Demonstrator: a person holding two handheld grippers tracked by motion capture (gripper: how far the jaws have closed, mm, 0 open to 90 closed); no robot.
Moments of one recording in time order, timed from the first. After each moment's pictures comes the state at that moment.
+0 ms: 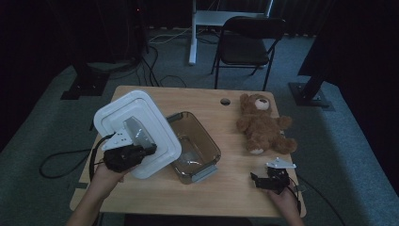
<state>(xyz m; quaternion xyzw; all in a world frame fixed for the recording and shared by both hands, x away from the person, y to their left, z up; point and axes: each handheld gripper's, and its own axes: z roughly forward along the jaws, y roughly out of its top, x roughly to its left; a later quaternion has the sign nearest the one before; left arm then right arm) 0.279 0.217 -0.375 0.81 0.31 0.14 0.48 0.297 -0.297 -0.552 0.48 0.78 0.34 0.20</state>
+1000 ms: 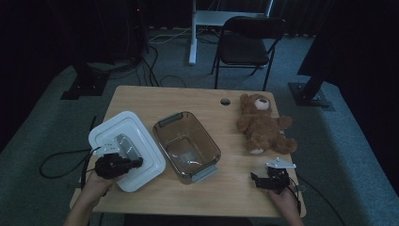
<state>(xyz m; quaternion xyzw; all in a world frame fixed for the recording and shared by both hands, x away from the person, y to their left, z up) 0.301 0.267 -0.463 0.81 0.37 0.05 0.46 0.297 -0.297 -0.552 0.48 0.78 0.34 0.20</state>
